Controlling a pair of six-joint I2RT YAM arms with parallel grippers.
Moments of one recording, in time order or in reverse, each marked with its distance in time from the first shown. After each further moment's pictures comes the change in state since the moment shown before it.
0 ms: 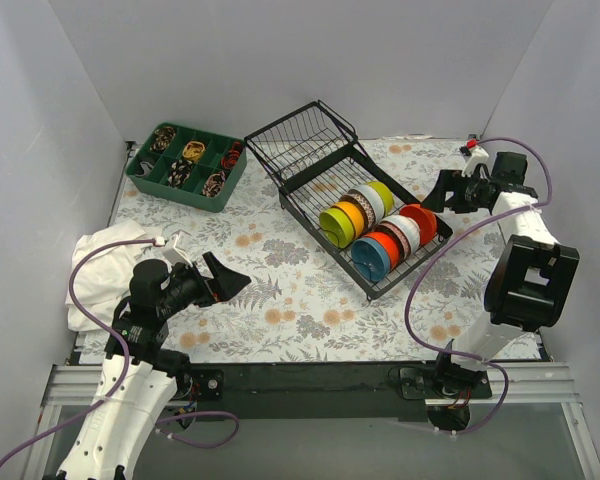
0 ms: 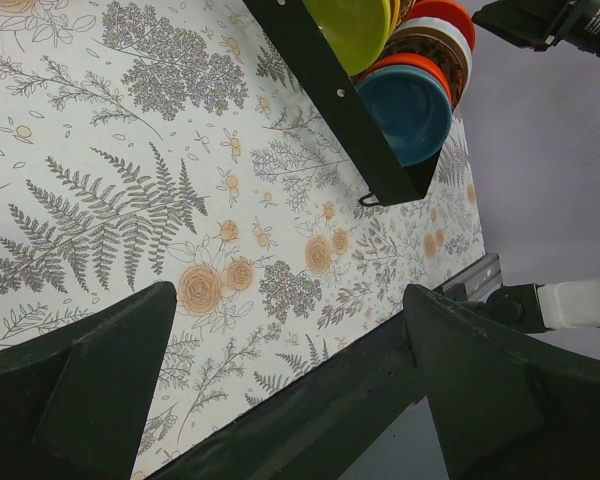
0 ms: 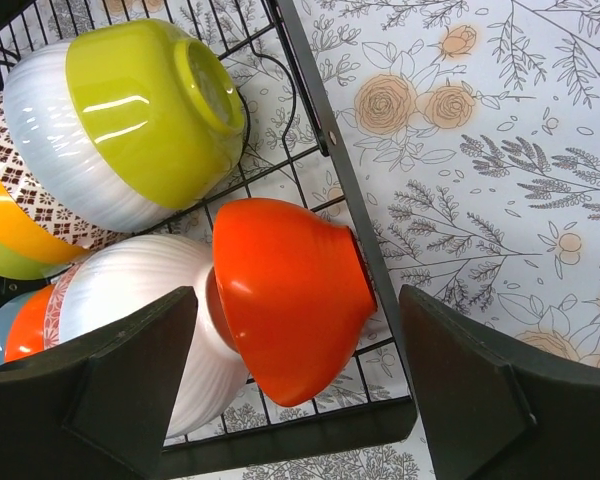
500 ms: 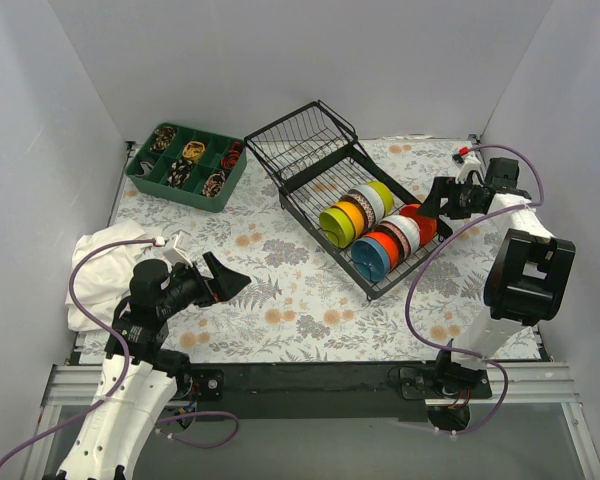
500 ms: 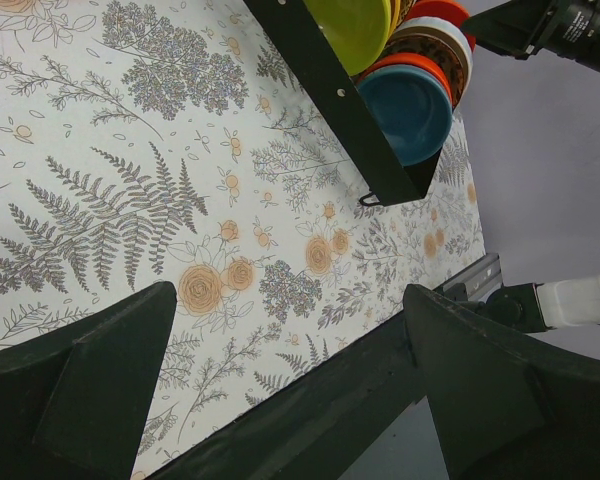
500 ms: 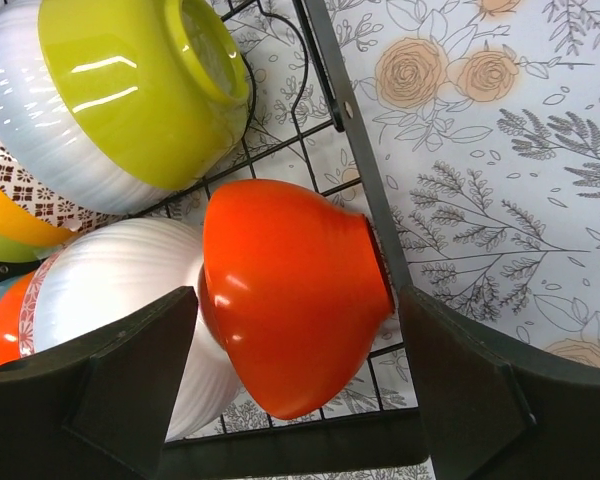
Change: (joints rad) left arm 0.000 0.001 0.000 0.000 0.000 0.001; right arm 0.012 0.044 -0.027 0.005 -0.025 -0.020
